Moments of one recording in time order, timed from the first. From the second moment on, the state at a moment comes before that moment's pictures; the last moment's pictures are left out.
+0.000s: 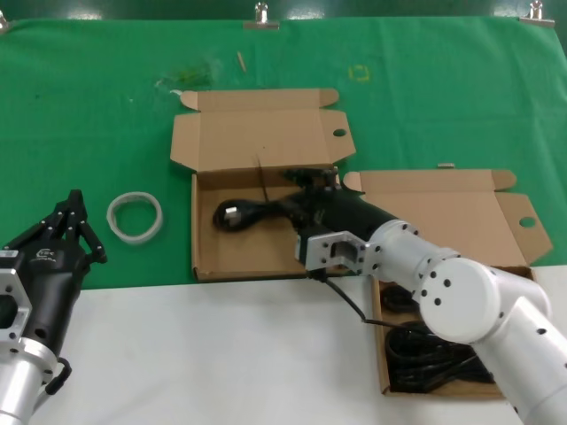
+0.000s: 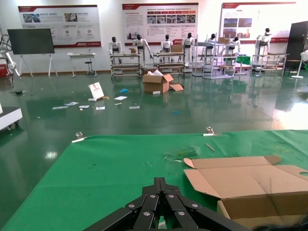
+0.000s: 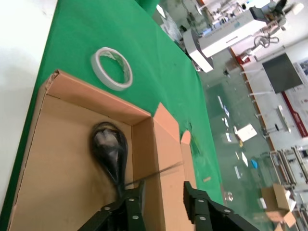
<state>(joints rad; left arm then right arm) 0.00 -0.30 1.60 -1.60 -1.80 0.00 0.00 0.60 0.18 -2.06 1.07 1.05 -0.33 -0.41</state>
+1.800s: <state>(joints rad) 0.00 -0.30 1.60 -1.60 -1.80 0.00 0.00 0.20 0.28 -1.69 1.66 1.40 -0.21 -0.07</state>
